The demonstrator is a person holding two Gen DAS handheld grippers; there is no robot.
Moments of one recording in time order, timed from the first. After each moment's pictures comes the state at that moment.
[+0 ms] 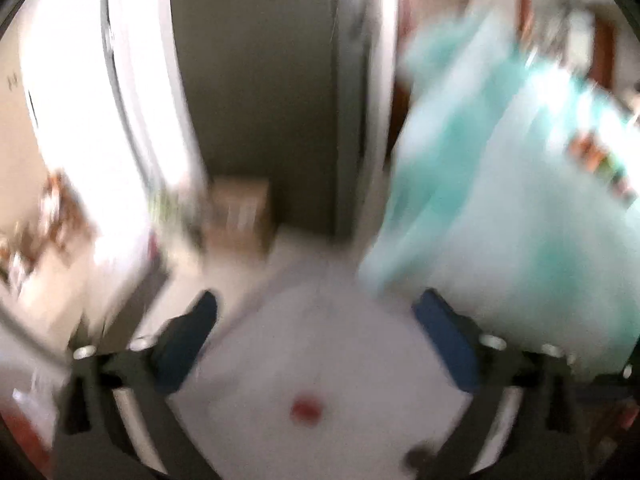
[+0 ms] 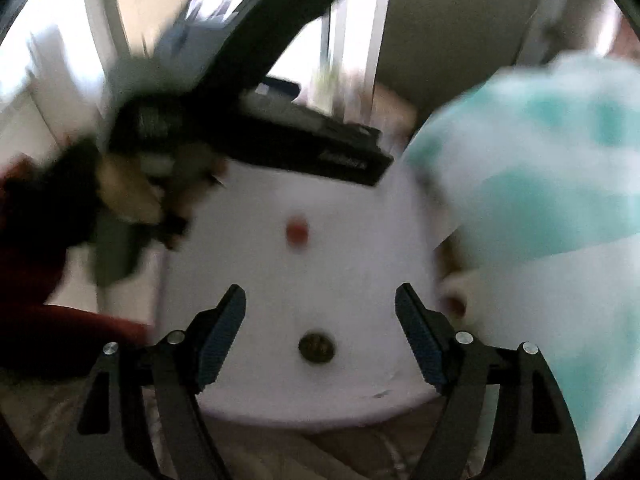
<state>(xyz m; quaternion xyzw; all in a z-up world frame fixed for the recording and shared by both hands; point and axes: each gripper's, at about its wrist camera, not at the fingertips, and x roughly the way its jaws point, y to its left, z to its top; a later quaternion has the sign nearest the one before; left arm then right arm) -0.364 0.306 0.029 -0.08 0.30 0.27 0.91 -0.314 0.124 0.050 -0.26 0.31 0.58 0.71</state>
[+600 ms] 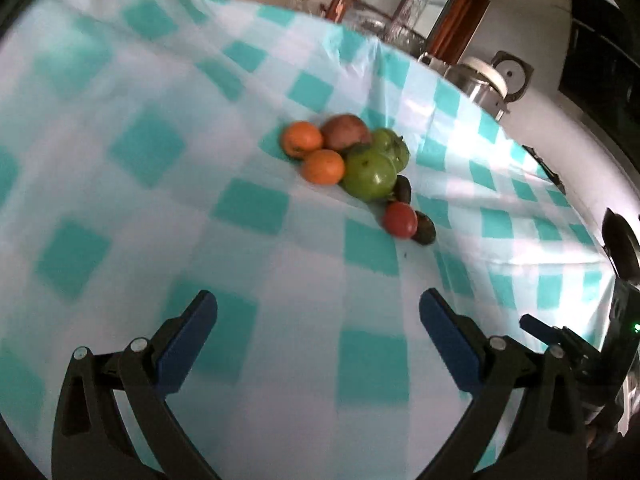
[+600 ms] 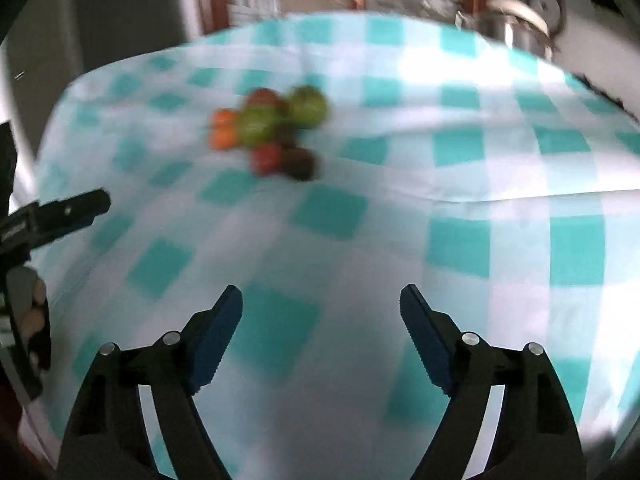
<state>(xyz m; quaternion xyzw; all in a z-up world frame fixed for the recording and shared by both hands) -0.010 0.053 0.035 -0.16 0.38 -0.07 0.91 -0.001 -0.199 0.029 -0.02 0.44 0.14 0.89</state>
